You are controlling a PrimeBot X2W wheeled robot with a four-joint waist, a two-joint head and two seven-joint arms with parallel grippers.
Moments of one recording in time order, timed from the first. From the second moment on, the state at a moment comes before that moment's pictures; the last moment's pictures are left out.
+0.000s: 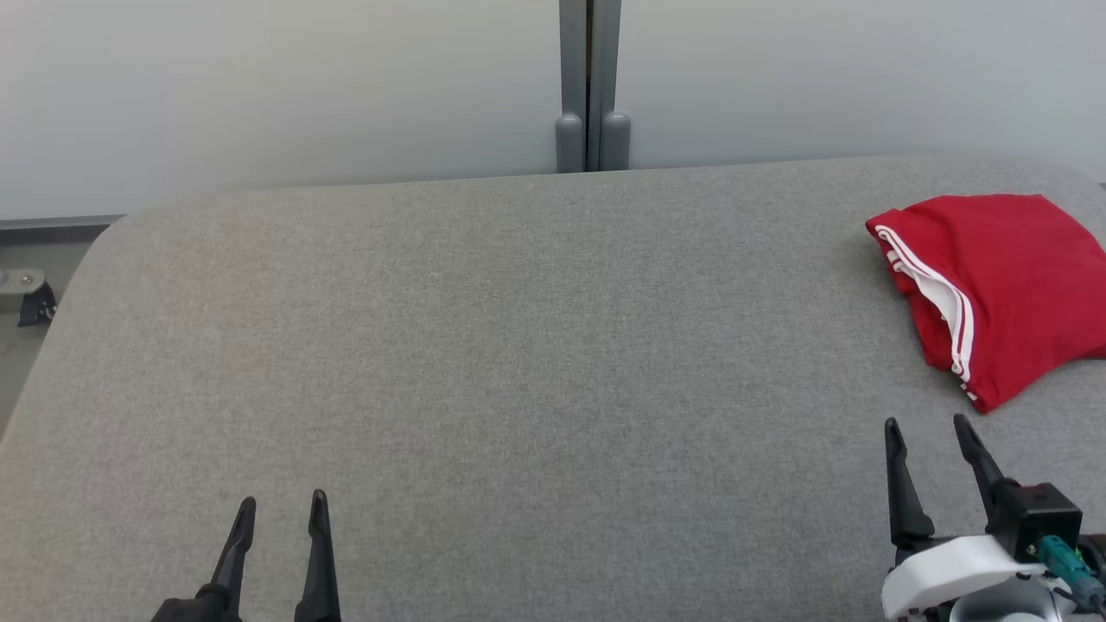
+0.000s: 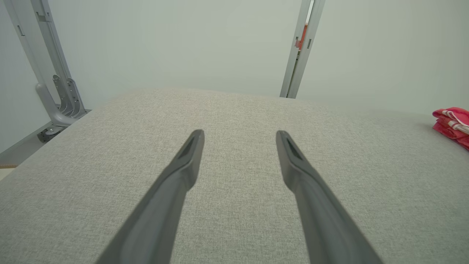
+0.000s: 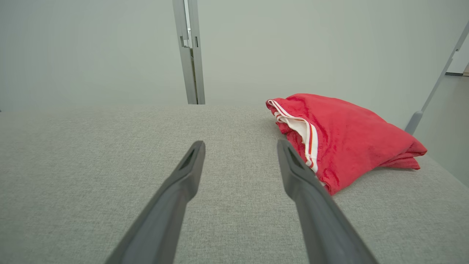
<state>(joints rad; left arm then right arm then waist) 0.18 0.05 -0.03 0.08 -0.22 -0.08 -0.26 0.03 -0.06 -0.12 0.21 0.03 0.13 -0.26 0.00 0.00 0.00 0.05</state>
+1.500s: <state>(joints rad) 0.13 0.05 -0.02 0.17 -0.63 -0.11 -0.17 0.05 -0.04 -0.09 0.22 0.47 0.13 -0.16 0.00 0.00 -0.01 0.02</state>
